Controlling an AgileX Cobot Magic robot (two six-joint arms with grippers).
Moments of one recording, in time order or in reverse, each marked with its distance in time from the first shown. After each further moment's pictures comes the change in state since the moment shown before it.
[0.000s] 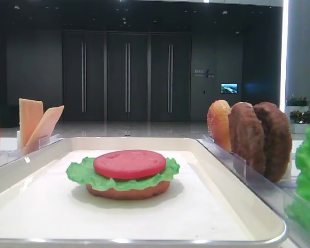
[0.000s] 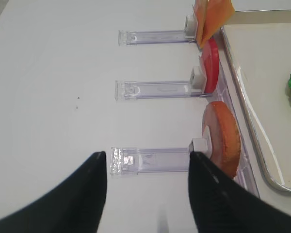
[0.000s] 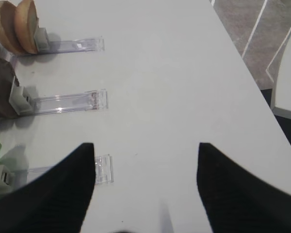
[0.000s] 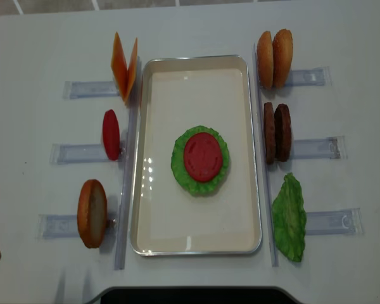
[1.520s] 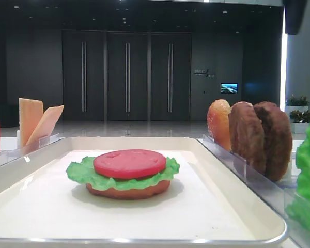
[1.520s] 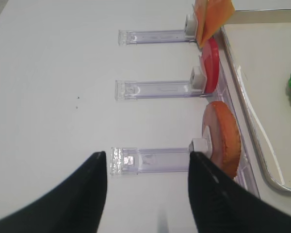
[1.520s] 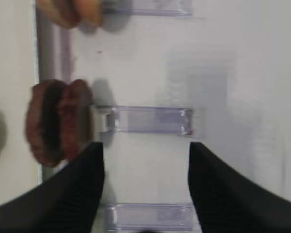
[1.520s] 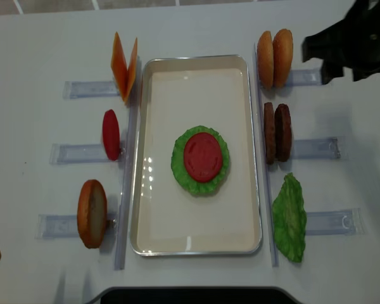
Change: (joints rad) left arm 0.000 0.000 0.000 0.000 0.000 0.000; right arm 0.519 1.502 -0.790 -0.108 0.029 0.383
